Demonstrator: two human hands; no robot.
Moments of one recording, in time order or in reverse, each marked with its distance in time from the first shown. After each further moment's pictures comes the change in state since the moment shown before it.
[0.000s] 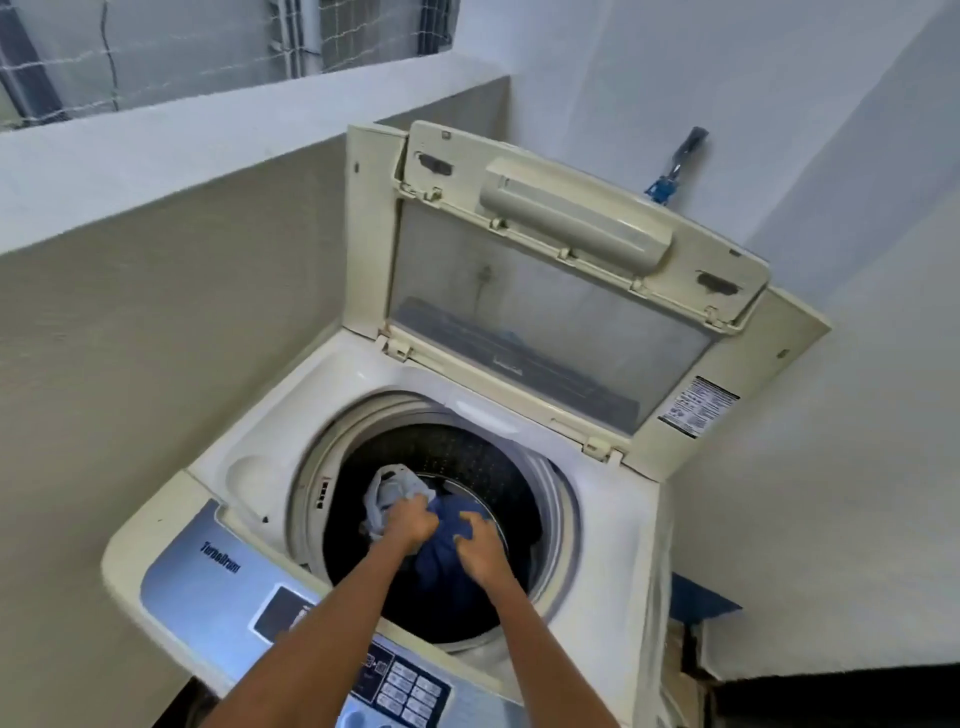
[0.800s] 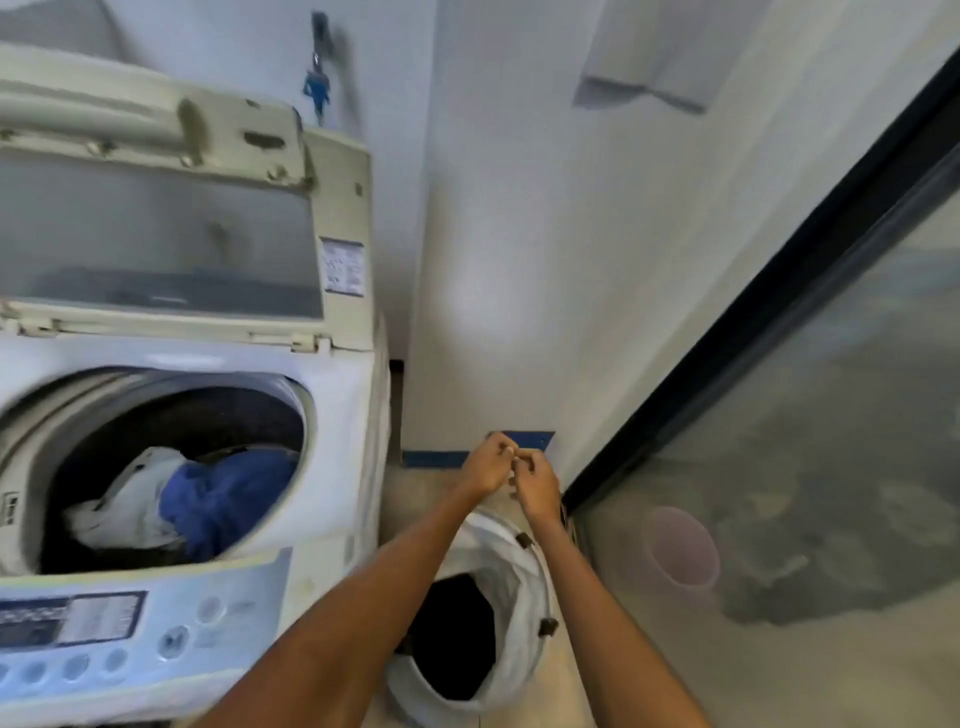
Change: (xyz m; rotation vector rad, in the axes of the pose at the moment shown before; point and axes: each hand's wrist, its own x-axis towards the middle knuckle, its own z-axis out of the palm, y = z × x) left_hand -0.210 0.256 0.273 -0.140 -0.366 0.559; right_hand -0.210 0.259 -0.199 0.530 0.711 0.274
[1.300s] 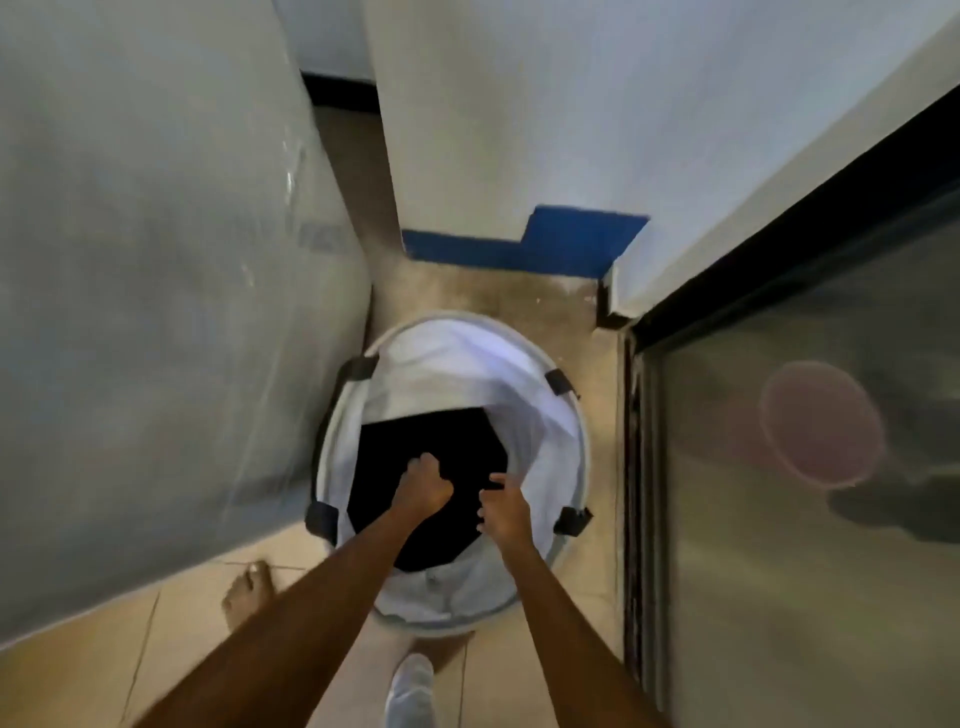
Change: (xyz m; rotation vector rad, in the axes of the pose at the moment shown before) left_hand 0.073 -0.401 0.221 0.246 -0.112 -0.662; right_hand 0.064 0.434 0.135 -0.040 -0.452 0.606
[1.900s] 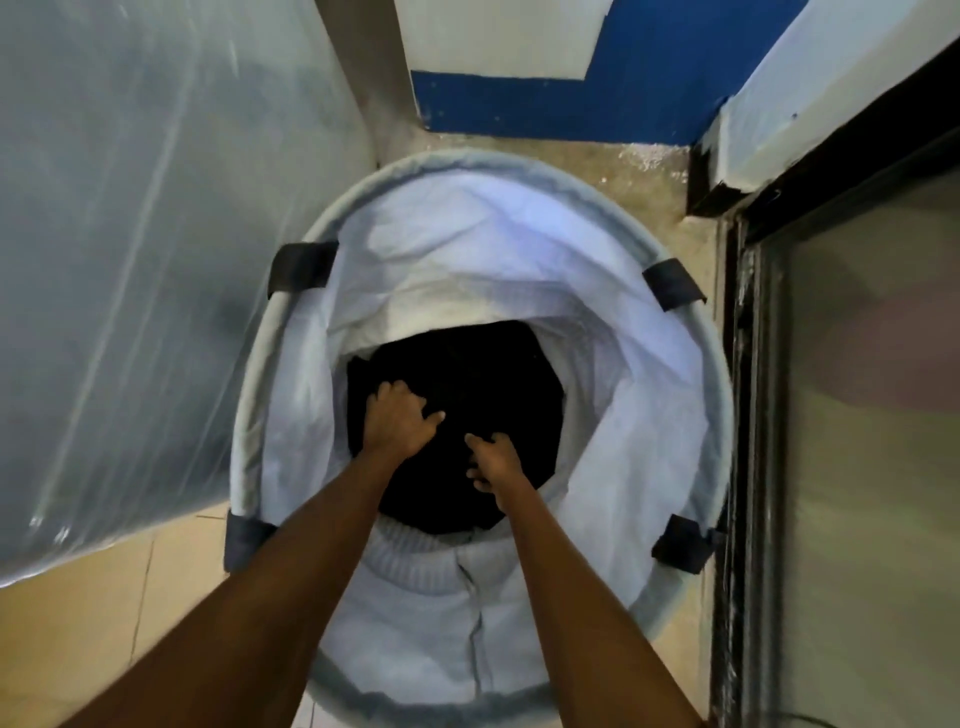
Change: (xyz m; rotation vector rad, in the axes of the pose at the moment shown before) left_hand 0.134 -0.111 0.040 0.320 0.245 0.018; right_hand 0.149 0.087 0.095 0.063 -0.168 0.170
